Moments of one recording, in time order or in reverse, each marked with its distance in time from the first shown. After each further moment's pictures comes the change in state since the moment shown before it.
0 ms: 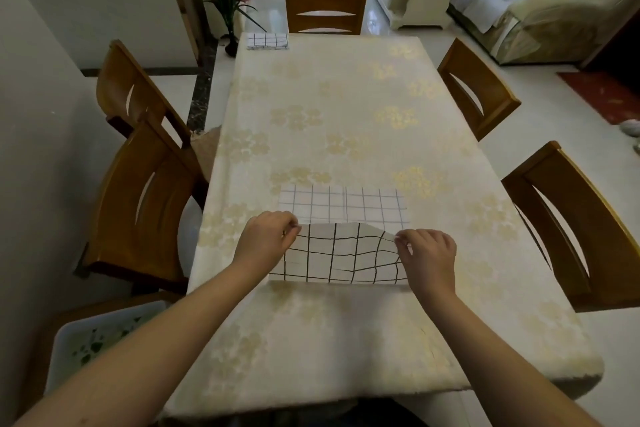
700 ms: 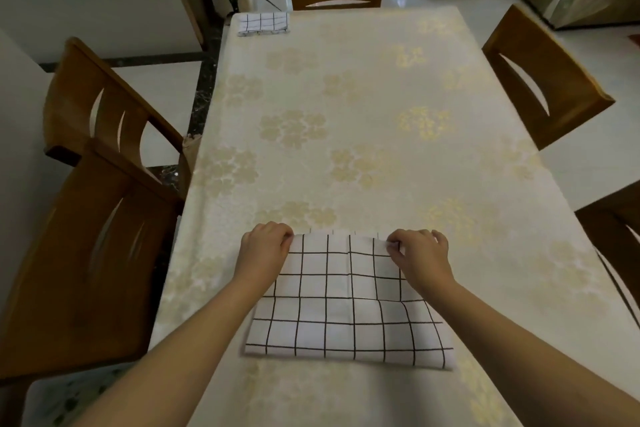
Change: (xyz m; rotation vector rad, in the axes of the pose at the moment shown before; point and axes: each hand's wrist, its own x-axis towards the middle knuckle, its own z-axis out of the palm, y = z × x) left_hand 0.135 -0.076 0.109 0.114 -0.183 -0.276; right_hand 0.161 0.042 0.138 0.013 -0.537 0.064
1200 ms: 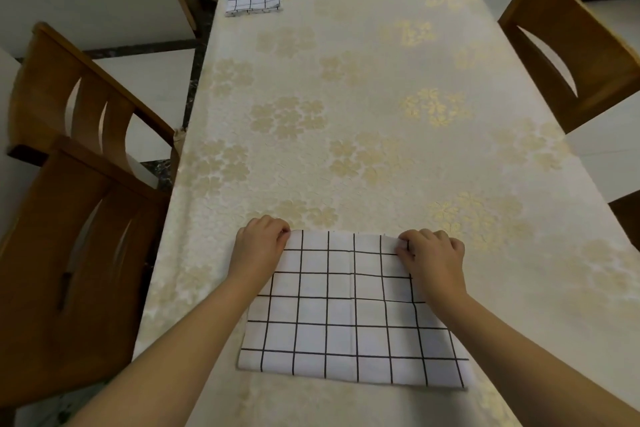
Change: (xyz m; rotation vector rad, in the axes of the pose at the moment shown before) left_hand 0.031 -0.021 0.030 0.023 0.009 0.022; right_hand 0.016 0.017 0.037 -0.043 0.129 0.051
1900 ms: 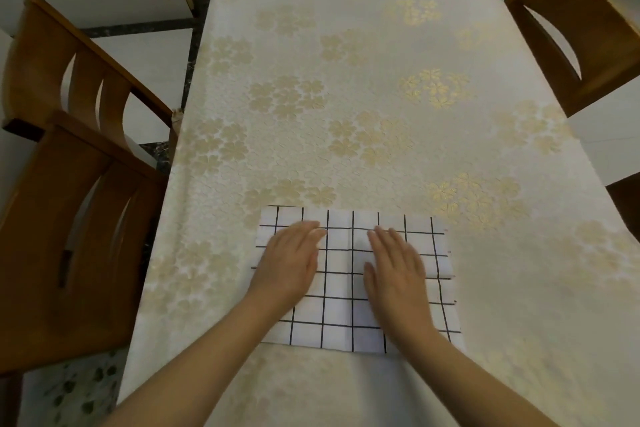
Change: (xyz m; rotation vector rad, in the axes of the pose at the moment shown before) left_hand -0.064 0.049 0.012 -0.038 0.078 0.307; right_hand -0.077 -0.046 0.020 0.102 0.148 -0.198
